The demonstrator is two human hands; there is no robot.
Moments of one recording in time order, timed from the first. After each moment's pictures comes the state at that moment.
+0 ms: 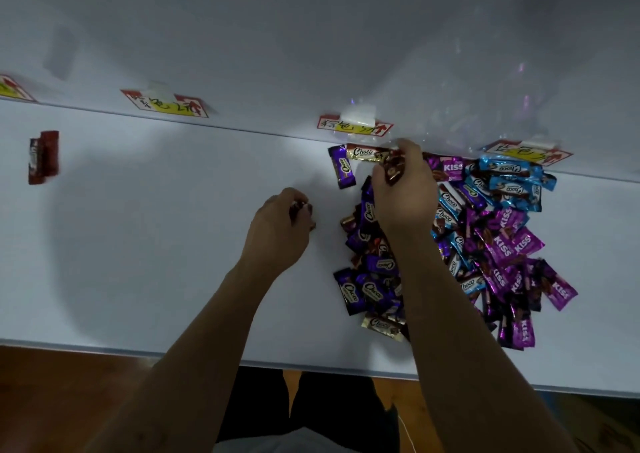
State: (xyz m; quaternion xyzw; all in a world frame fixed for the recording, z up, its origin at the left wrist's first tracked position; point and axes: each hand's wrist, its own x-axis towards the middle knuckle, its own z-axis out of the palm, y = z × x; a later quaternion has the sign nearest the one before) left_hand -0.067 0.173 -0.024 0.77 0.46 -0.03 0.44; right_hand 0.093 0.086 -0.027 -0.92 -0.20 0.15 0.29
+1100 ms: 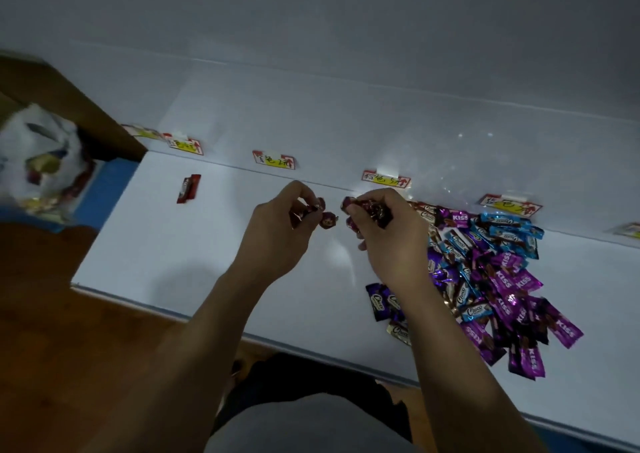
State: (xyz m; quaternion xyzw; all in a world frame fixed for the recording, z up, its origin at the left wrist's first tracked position) left_hand -0.135 0.163 0.148 0.80 0.42 0.15 0.40; right_hand -0.008 0.063 0.135 -0.74 -0.27 0.27 0.55
